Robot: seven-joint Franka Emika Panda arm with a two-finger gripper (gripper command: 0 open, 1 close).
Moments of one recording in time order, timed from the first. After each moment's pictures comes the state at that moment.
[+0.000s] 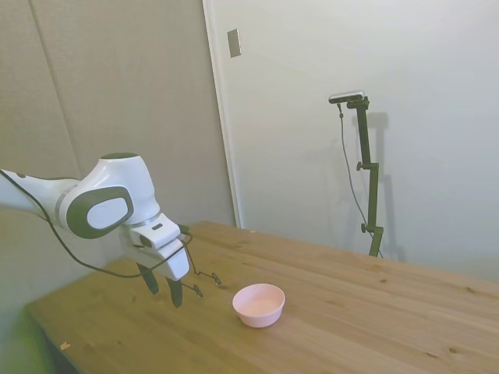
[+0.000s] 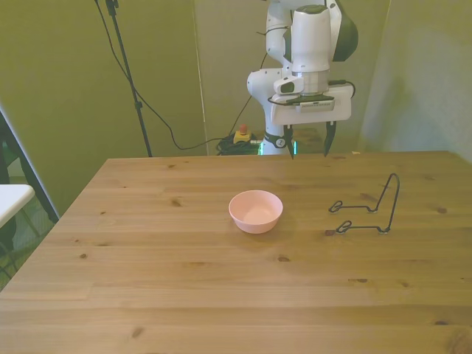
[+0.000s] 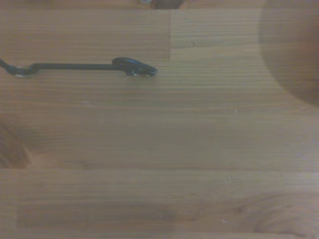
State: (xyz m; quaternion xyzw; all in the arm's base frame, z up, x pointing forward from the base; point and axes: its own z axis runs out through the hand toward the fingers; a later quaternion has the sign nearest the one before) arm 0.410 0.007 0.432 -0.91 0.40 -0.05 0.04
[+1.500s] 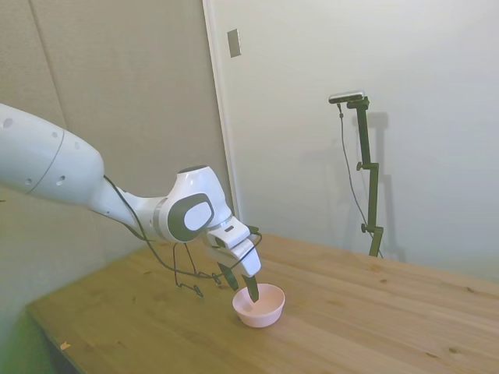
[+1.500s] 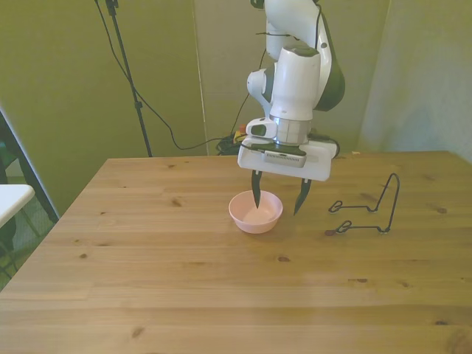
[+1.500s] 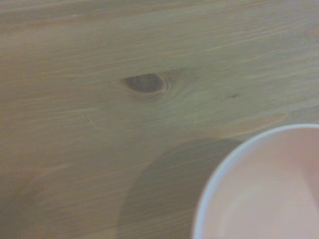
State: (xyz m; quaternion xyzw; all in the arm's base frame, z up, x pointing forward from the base) arm 0.556 -0.070 0.379 -0.86 0.50 -0.12 -0.02
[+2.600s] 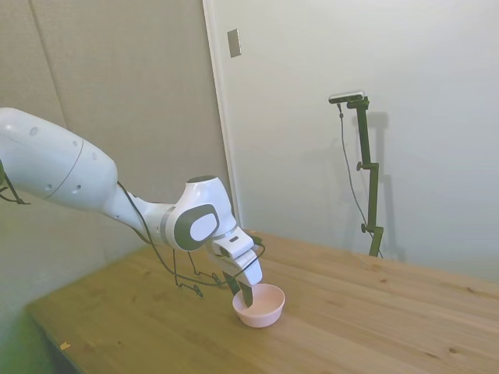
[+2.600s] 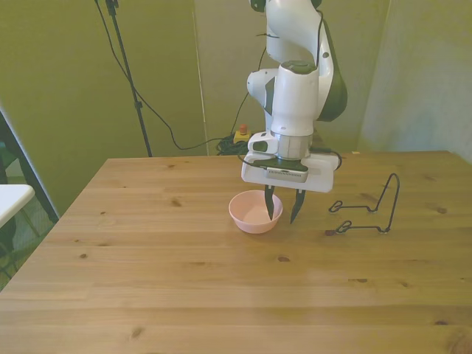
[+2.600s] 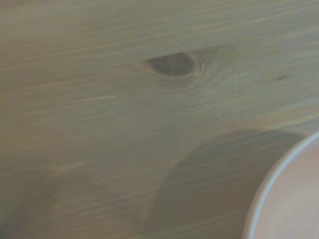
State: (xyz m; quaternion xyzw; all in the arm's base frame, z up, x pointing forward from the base) arm 0.565 -0.067 0.356 -0.86 0.50 -0.09 0.01
